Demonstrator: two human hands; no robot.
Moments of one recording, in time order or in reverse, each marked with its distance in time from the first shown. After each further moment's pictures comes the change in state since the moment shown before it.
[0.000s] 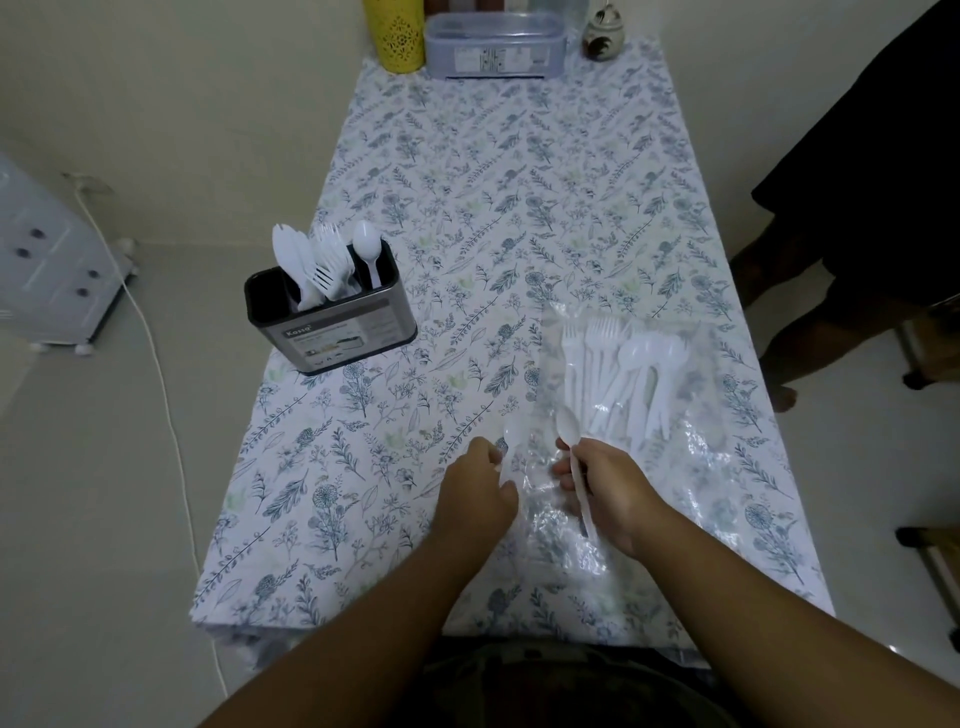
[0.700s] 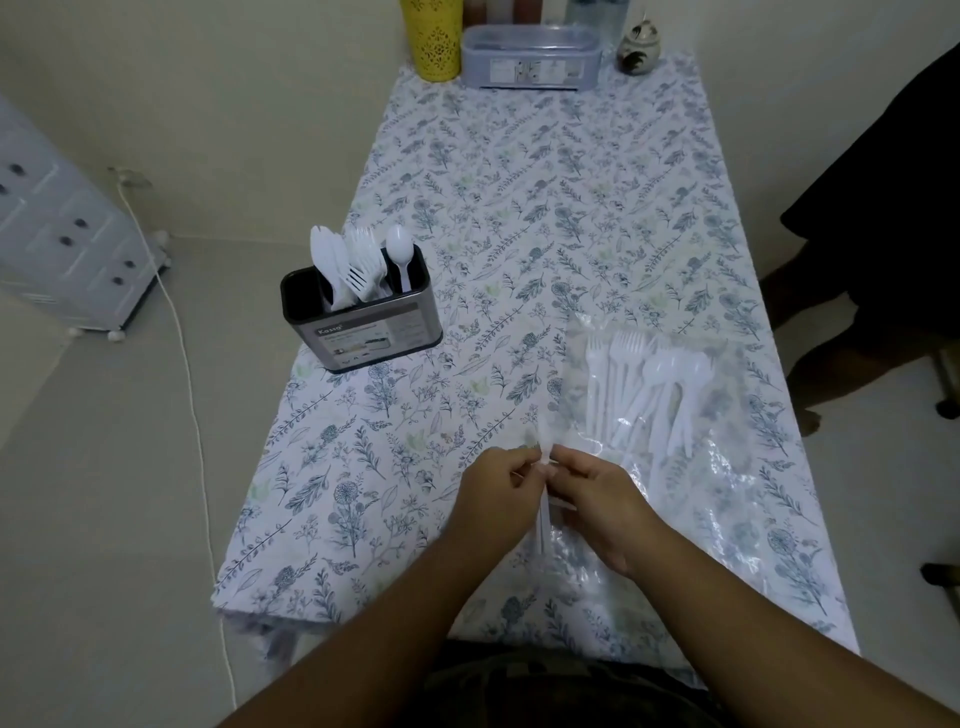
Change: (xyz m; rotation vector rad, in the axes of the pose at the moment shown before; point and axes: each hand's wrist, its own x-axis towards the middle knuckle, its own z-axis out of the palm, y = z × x) left_hand -0.011 0.019 -0.025 -0.240 -0.016 0.068; right_hand -0.017 0.005 0.023 0.043 -0.214 -0.121
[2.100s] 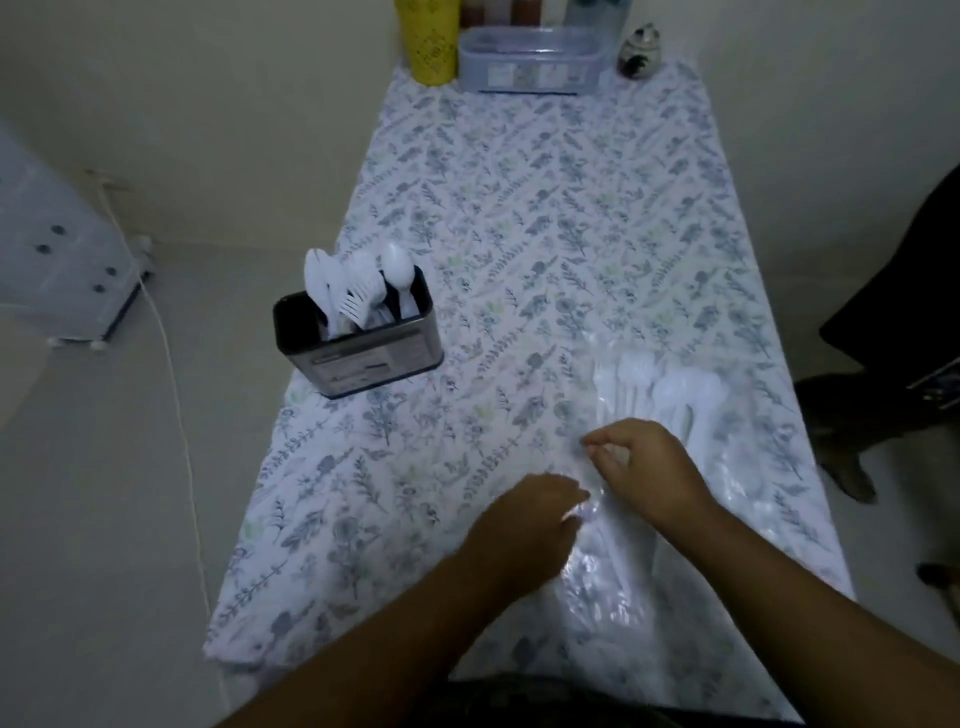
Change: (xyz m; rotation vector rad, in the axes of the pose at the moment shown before) left_hand 0.027 -0.018 0.005 0.500 -0.246 0.520; right_hand 0.044 -0.054 -0.033 -1.180 0.176 -0.535
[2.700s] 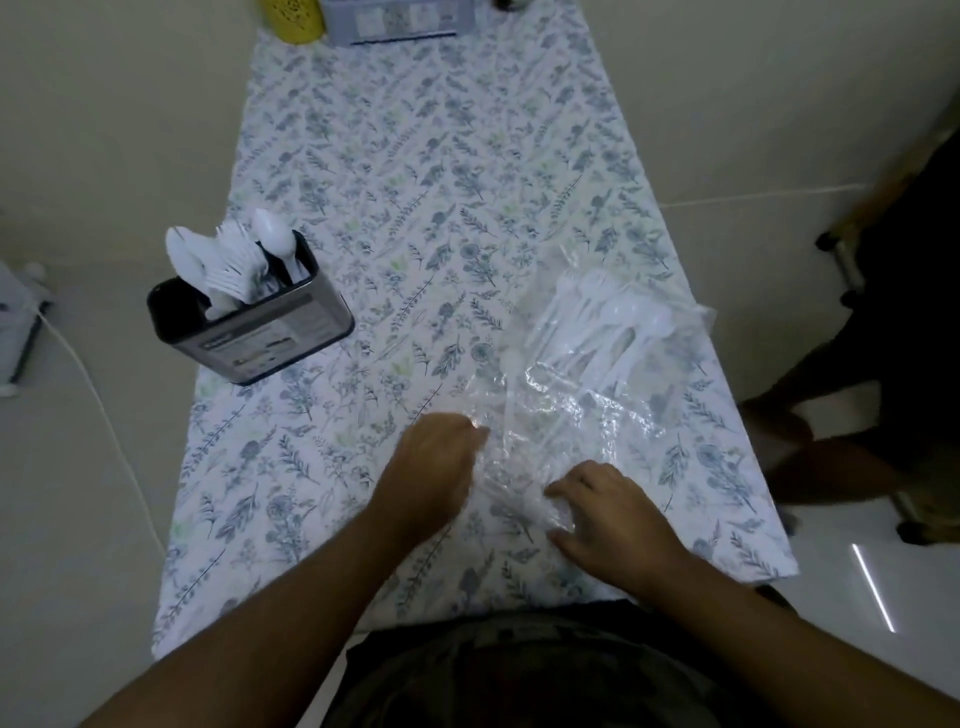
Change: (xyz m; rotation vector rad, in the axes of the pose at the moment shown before) left_hand -0.010 -0.022 0.008 0.227 0.094 0.160; right_hand -0.129 0.077 0.043 -0.331 -0.121 -0.096
